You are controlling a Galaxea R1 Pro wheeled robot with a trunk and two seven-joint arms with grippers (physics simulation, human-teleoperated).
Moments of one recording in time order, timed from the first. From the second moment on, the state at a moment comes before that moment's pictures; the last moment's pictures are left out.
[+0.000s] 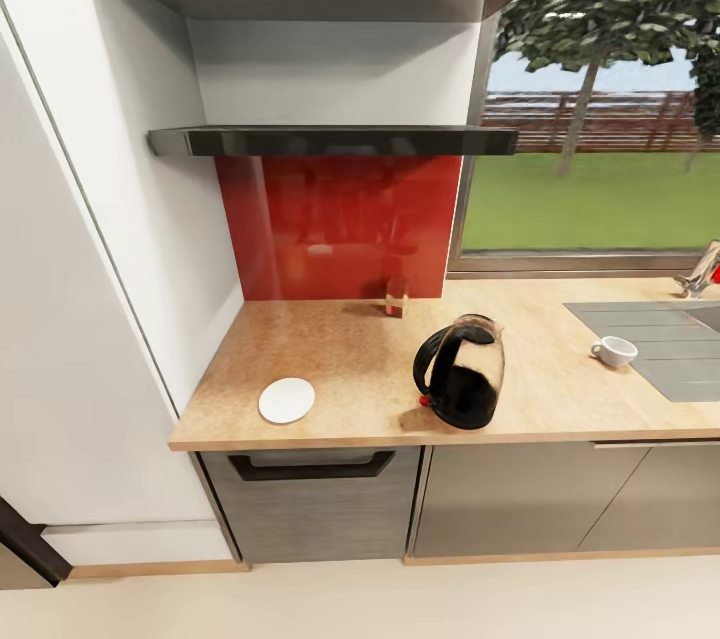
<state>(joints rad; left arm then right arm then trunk) -0.07 0.11 0.35 -0.44 -0.32 -0.03 -0.09 -0.22 -0.01 0.09 -0.25 -0.09 -0.06 0.02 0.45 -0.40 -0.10</state>
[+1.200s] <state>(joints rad) -0.30 0.21 0.36 -1.31 0.11 0.64 -0.81 -0.25 0.17 0.15 -1.33 -0.10 0.52 0.43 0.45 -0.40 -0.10</state>
